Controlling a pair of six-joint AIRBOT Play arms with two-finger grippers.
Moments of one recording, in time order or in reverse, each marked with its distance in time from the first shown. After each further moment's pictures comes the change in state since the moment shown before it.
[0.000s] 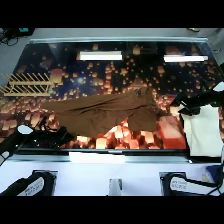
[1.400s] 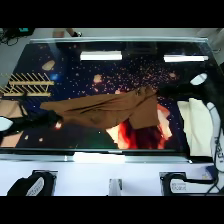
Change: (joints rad) left arm -0.002 0.291 0.309 0.039 -0.010 0.084; right arm 0.206 -0.036 0.106 0.174 -0.282 -0.080
